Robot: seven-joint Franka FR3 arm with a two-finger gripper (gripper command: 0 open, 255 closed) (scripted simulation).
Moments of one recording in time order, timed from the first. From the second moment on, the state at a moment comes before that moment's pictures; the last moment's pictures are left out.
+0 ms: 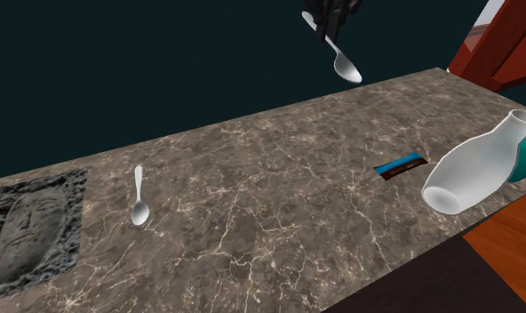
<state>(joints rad) -0.06 0.03 0.04 -1.77 0.13 1.62 -0.17</state>
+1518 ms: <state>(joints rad) -0.34 0.07 -0.23 -1.71 0.04 1.58 -0.70</state>
